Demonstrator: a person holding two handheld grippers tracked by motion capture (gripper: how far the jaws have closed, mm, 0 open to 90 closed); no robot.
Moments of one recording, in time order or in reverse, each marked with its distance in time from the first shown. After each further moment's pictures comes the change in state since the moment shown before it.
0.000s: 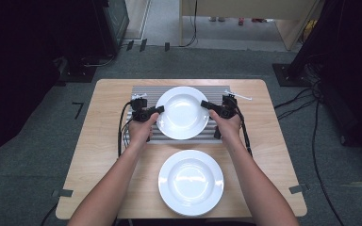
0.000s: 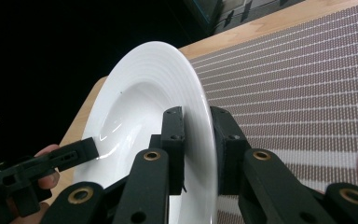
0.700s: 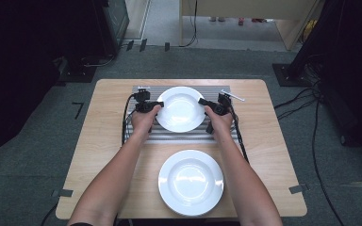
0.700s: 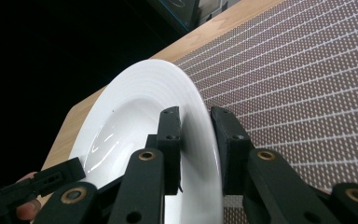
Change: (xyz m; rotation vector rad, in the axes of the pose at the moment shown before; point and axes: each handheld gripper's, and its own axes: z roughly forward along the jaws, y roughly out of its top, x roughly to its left) left arm 0.014 0.025 0.040 0.081 0.103 -0.029; right arm -0.032 -0.005 0.053 -0.047 -0.056 0.158
